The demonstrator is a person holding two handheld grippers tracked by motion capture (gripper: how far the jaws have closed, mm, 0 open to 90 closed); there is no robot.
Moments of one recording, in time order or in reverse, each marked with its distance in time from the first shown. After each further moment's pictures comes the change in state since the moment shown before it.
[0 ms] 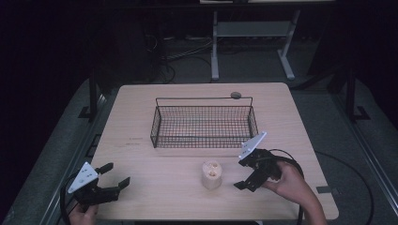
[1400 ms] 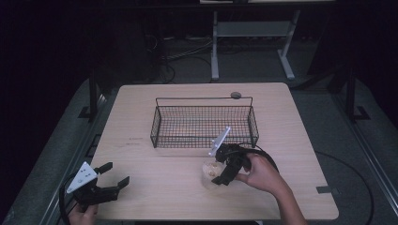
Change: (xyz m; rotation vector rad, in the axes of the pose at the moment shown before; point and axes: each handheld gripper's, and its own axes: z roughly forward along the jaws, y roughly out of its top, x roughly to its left) left arm 0.000 0.001 -0.001 -0.010 0.000 -0.004; right arm -0.001 0.062 0.046 0.116 0.003 -0.065
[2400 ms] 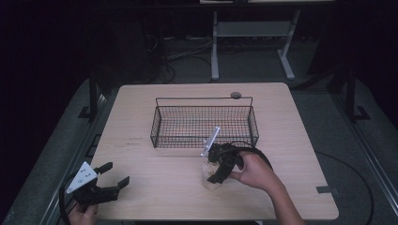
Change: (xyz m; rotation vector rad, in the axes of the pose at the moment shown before) left arm -0.001 0.001 0.000 -0.006 -0.002 -0.001; right arm 0.003 0.019 0.006 0.057 -0.003 -0.043
